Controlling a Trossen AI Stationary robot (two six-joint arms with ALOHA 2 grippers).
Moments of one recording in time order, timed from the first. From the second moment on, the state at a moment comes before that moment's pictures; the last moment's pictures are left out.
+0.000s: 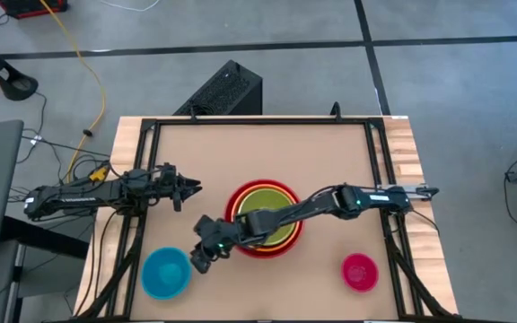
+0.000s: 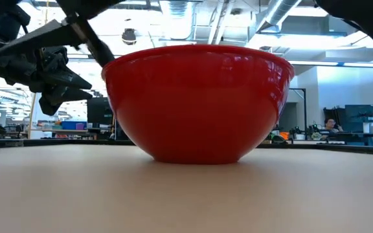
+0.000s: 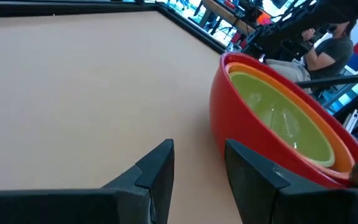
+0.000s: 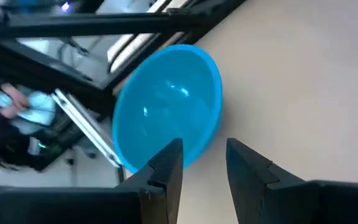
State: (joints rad) left arm 0.15 0.20 0.01 0.03 -0.09 -0.53; right arm 0.26 2.45 2.30 -0.38 0.04 0.86
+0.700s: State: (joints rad) left arm 0.15 0.22 0.01 0.03 -0.09 -0.53; right arm 0.28 2.46 2.36 -0.38 0.04 0.84
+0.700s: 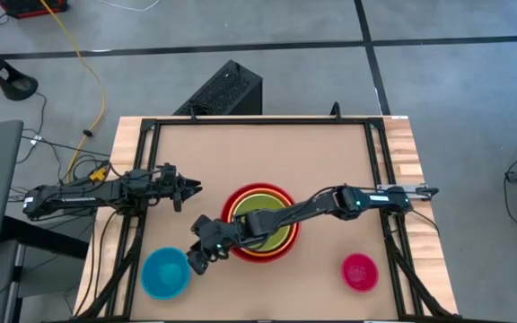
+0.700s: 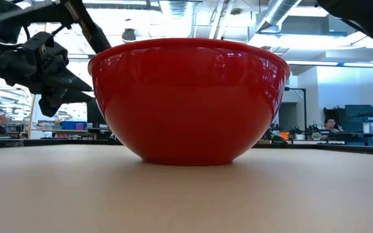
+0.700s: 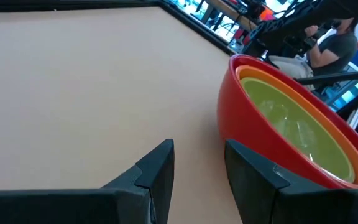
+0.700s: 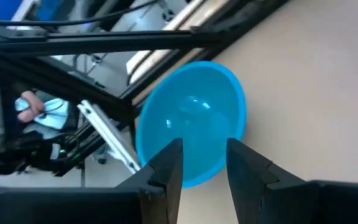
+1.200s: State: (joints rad) left arm 0.15 0.22 0.01 0.03 -0.09 -0.54; right arm 0.31 2.24 2.36 -0.63 0.03 0.71
